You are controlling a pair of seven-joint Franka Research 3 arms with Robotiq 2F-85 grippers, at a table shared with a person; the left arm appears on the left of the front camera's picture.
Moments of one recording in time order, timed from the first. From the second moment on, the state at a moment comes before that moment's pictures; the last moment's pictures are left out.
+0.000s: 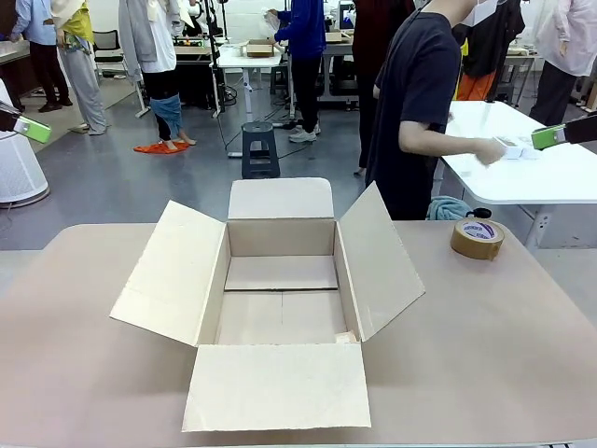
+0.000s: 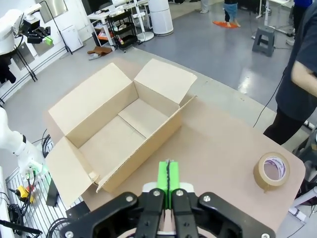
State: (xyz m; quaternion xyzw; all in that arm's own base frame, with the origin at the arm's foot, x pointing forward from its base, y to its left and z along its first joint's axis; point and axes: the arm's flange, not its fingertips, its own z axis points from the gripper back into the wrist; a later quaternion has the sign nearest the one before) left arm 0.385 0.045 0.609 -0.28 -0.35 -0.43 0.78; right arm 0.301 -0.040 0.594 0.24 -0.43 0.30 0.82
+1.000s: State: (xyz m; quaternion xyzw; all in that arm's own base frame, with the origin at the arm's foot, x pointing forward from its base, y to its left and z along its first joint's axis) left arm 0.398 -0.165 0.535 0.02 -0.06 -0.39 0.92; right arm 0.330 0.201 0.553 -0.01 -0.19 0.28 0.94
